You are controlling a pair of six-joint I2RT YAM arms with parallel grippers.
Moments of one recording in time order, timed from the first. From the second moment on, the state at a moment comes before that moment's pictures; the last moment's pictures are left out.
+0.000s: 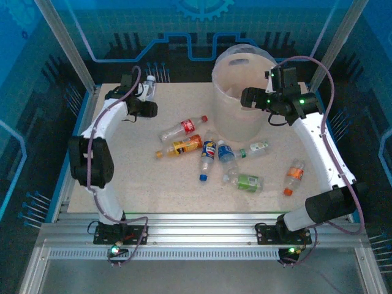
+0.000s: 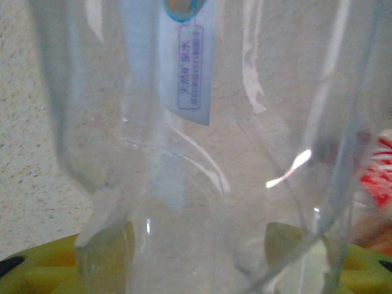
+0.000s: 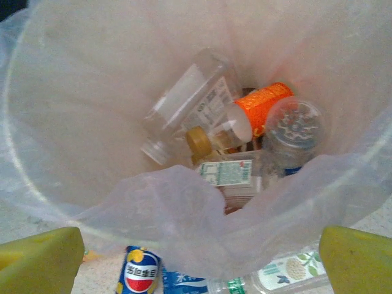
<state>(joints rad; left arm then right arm) -0.06 1.83 1.59 -0.72 0.13 -0.04 0.24 1.47 1.68 -0.94 -0.01 0.35</state>
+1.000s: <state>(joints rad) -0.43 1.49 1.23 -0.09 0.58 -0.58 0.36 1.58 1.71 -0.63 -0.62 0.40</state>
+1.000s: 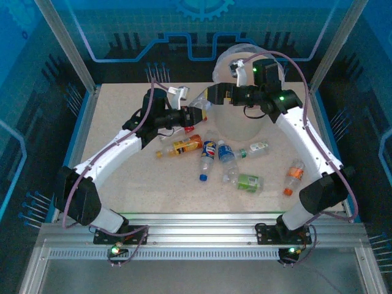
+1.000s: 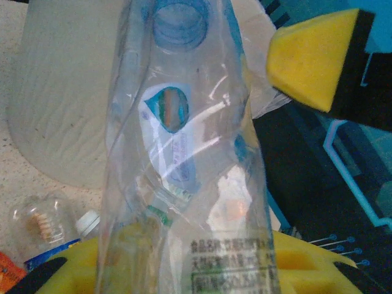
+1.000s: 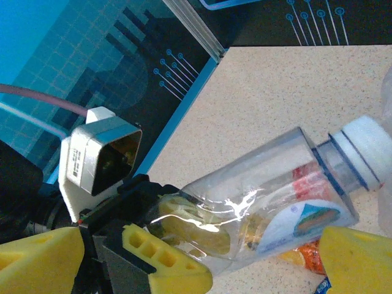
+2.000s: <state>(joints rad) -0.49 1.24 1.03 0.04 0.48 -0.56 0.48 1.62 1.66 -0.47 -0.60 0.66</state>
